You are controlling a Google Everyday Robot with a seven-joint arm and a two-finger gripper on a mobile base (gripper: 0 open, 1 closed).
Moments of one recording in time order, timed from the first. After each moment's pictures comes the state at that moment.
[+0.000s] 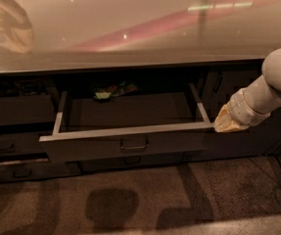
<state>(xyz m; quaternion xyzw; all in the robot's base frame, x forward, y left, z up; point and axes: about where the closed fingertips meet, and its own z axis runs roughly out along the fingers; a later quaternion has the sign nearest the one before) 0.542 -0.269 0.729 -0.73 0.66 0.00 0.18</state>
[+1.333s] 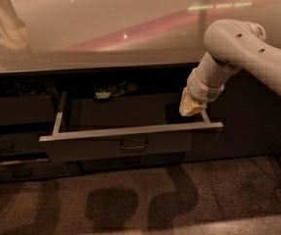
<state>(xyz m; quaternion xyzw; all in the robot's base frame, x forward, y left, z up) 0.589 -0.166 0.750 -0.76 0.63 0.03 0.13</state>
